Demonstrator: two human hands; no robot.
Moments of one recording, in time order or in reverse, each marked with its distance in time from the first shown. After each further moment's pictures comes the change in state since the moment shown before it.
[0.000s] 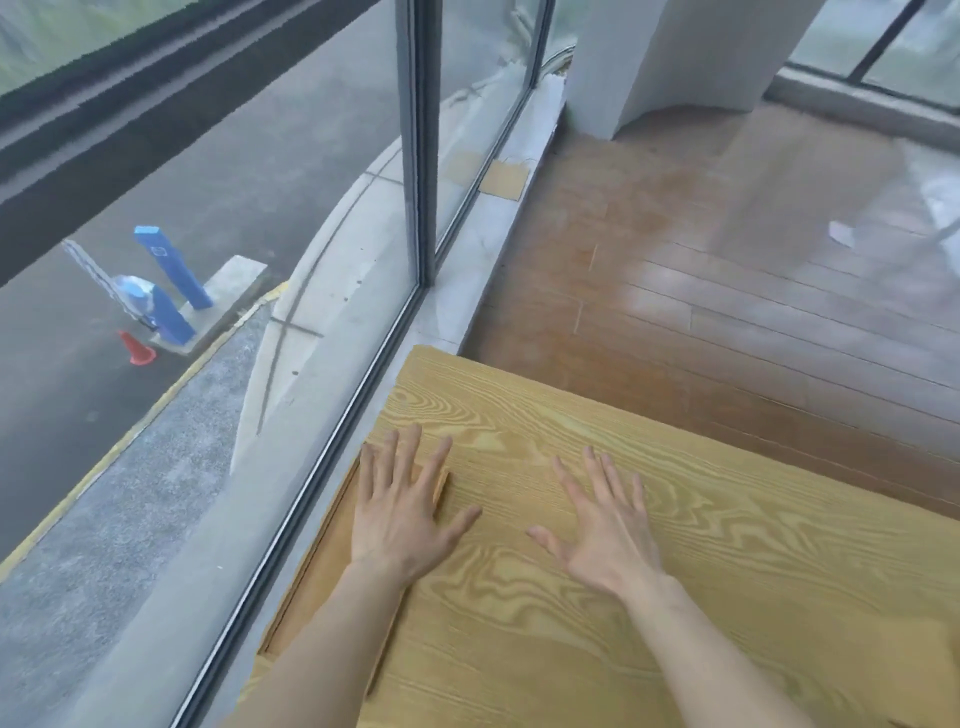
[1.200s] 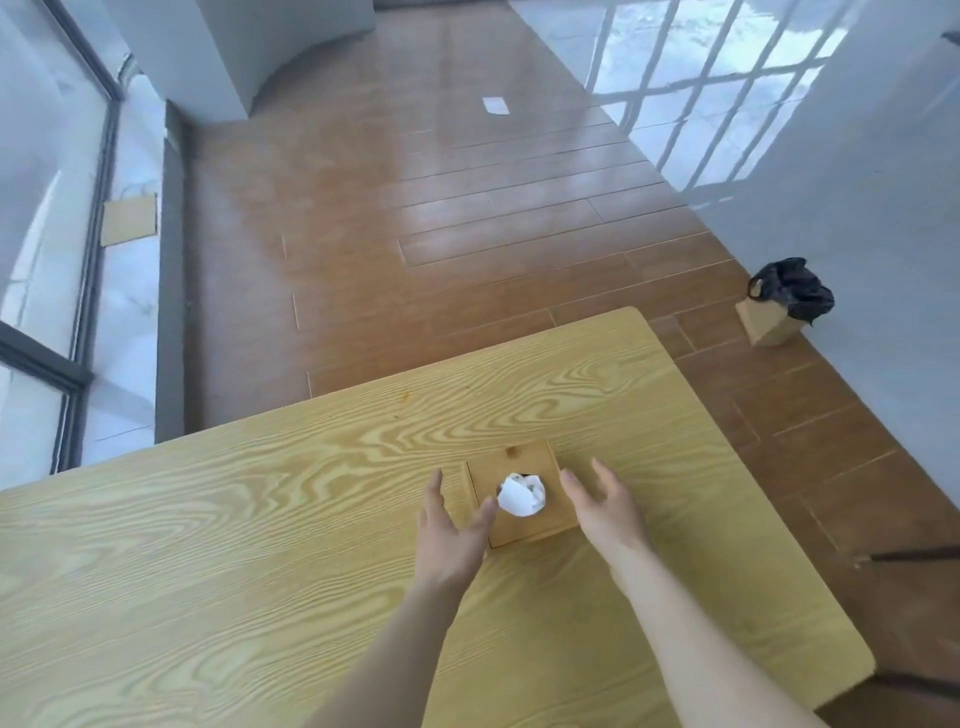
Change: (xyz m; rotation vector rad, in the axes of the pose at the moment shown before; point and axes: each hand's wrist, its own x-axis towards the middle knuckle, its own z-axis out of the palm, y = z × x) left_hand -0.095 0.557 0.174 -0.842 -0.615 -0.170; right_hand -0.260 0.475 0.082 1.349 0.361 0.981
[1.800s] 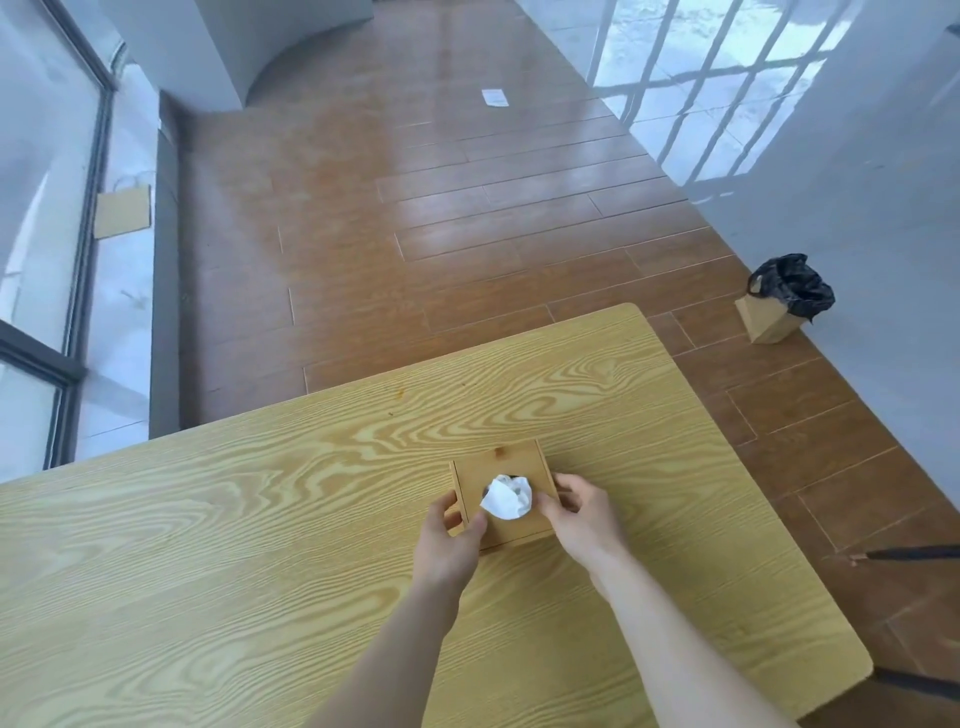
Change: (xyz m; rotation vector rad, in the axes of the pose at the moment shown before) left_hand 0.008 -0.007 0.010 -0.134 0.030 -0.198; right_hand 0.004 0.008 0.017 -0.017 -0.103 0.010
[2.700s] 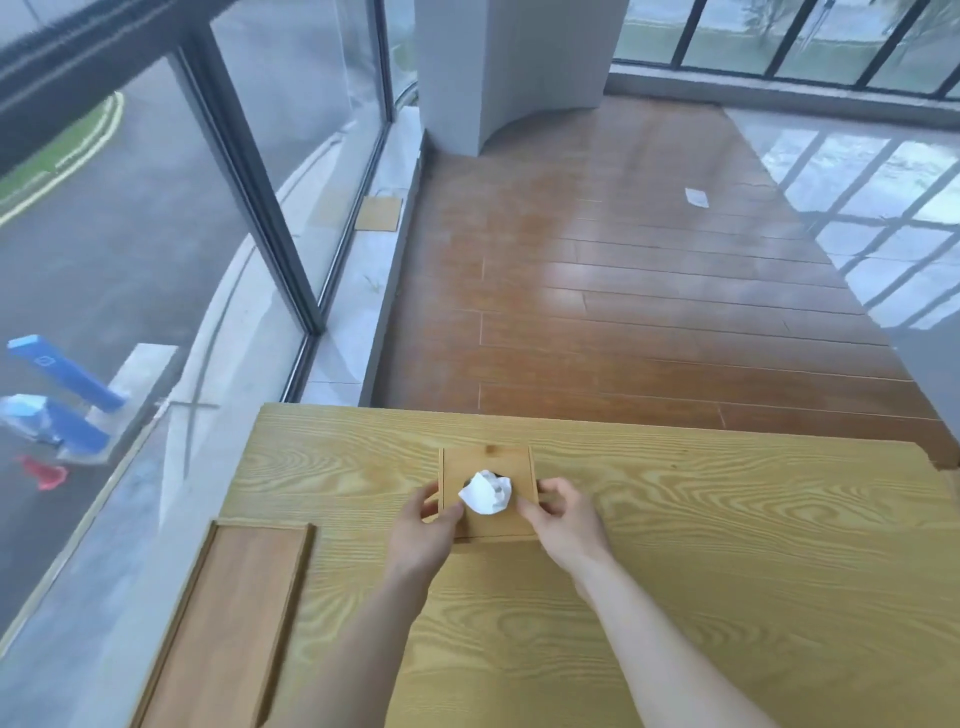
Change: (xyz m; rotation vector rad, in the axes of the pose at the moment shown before) left_hand -0.017 -0.030 -0.407 -0.256 0.259 0.131; right_hand -0.142 -0.159 0.353 -0.235 -0.228 -0.228
